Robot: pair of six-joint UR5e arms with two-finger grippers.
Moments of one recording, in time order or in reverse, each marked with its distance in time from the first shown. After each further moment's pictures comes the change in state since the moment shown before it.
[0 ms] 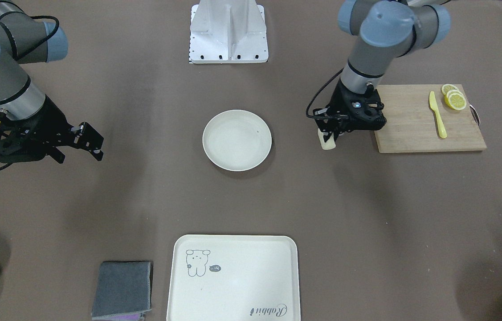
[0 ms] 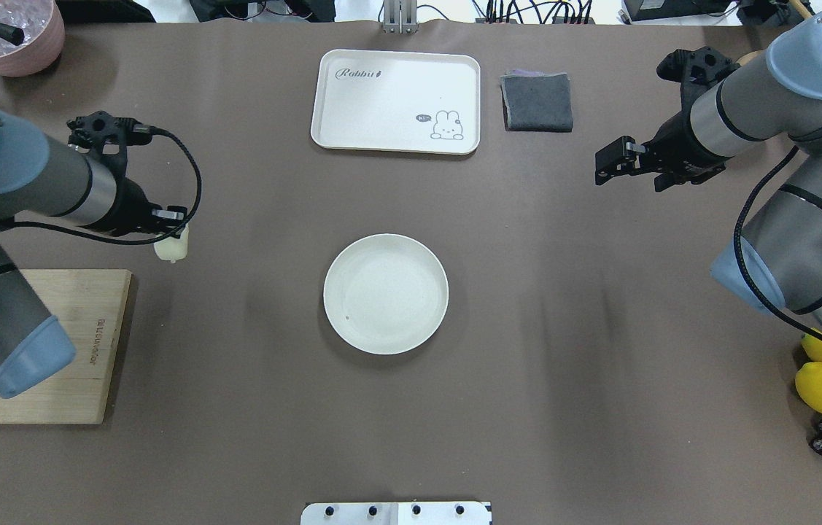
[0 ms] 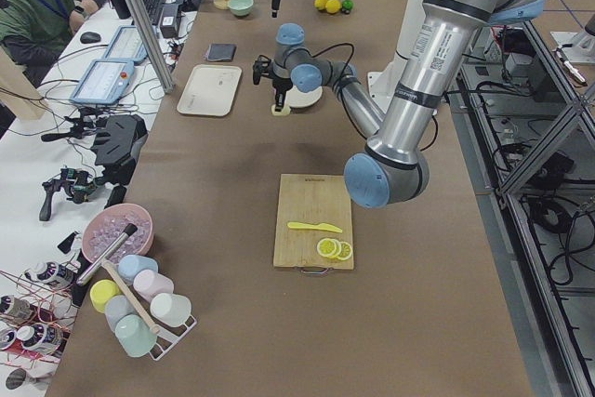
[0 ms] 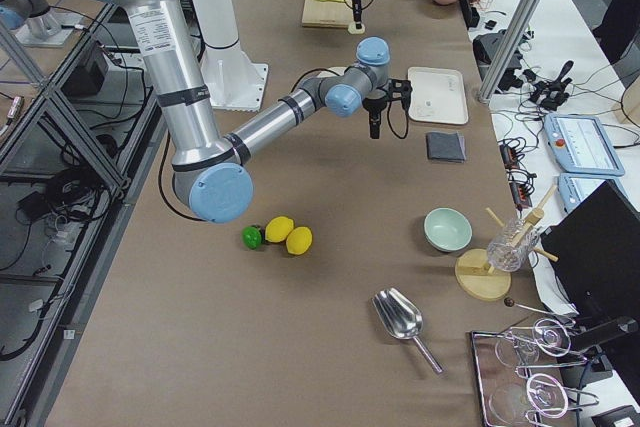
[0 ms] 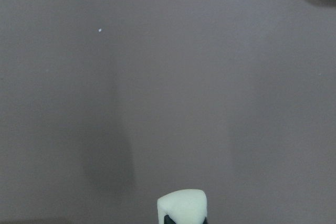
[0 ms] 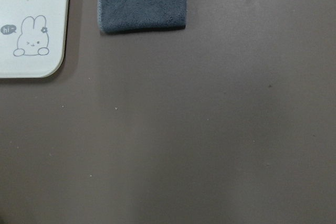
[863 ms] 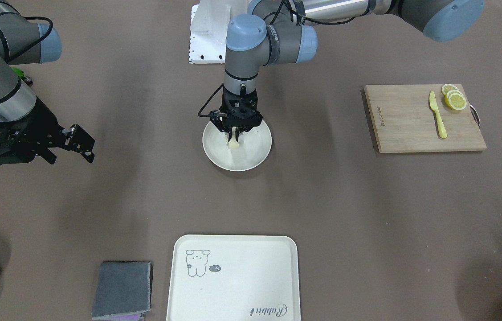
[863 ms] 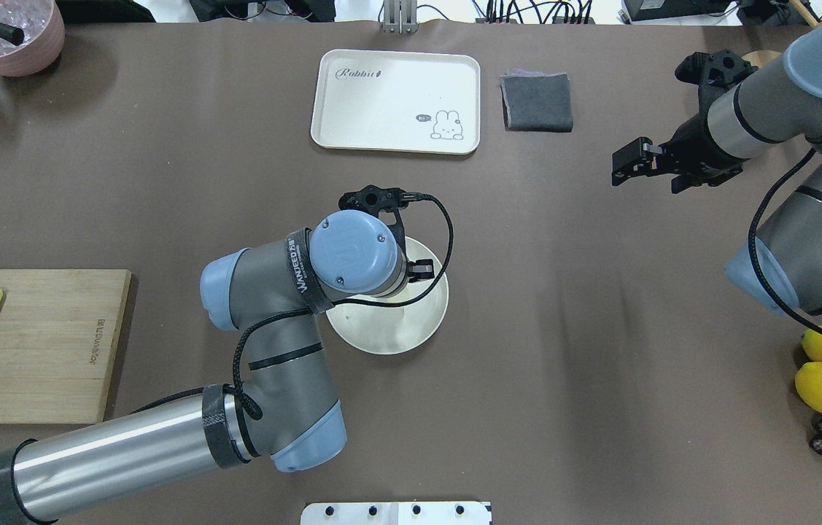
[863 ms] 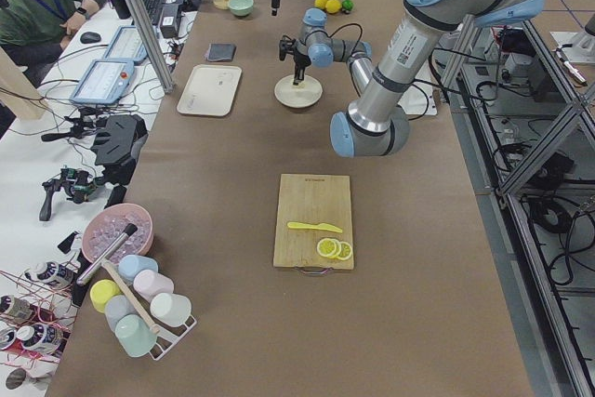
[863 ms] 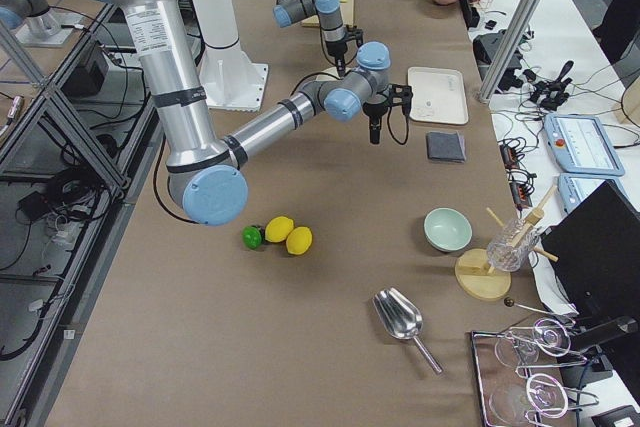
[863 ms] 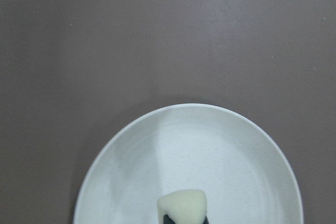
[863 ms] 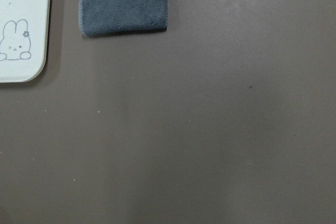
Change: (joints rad) left arm 0.236 -0.313 0.361 -0.116 0.238 -0.196; right arm 0.014 -0.018 0.000 0.000 0.001 -0.002
